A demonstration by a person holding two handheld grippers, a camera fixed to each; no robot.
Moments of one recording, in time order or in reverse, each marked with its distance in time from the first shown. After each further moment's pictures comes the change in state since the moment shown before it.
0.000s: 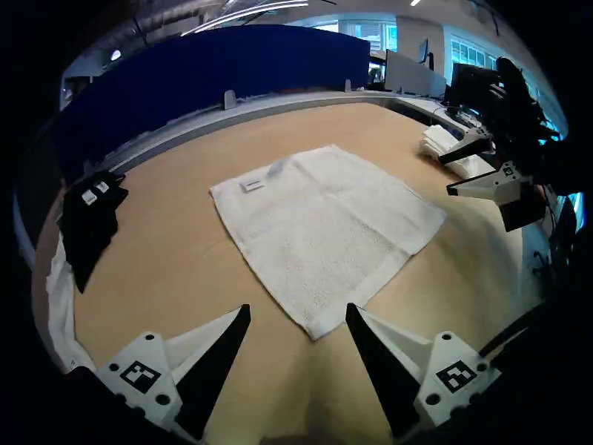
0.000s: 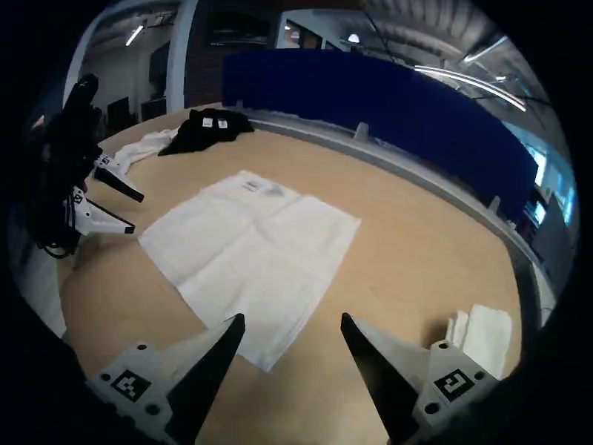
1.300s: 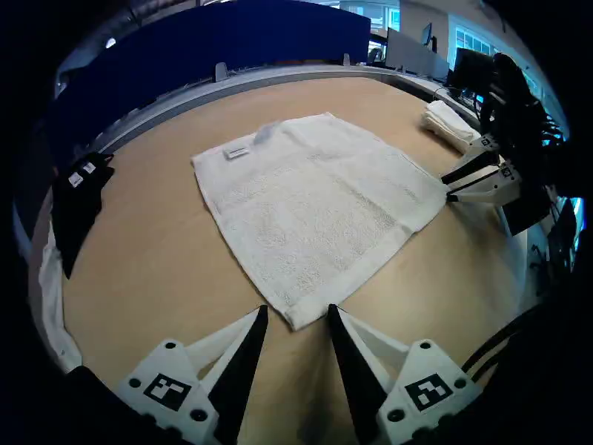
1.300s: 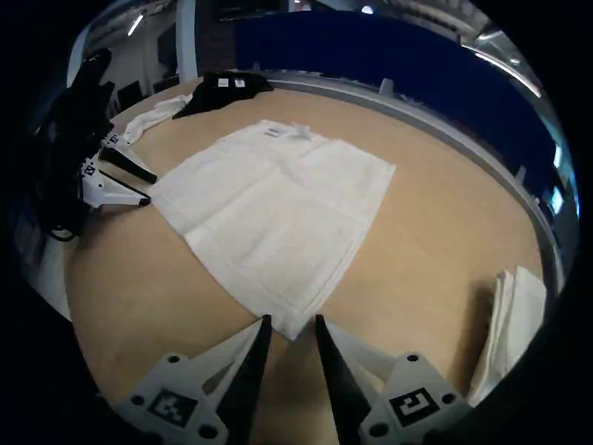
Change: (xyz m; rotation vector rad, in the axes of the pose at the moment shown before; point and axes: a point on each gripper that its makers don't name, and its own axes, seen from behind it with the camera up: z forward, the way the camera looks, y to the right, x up) left arm -0.026 0.016 0.019 -0.009 -0.111 -0.007; right arm -0.061 -0.029 0.011 0.120 -0.146 0.019
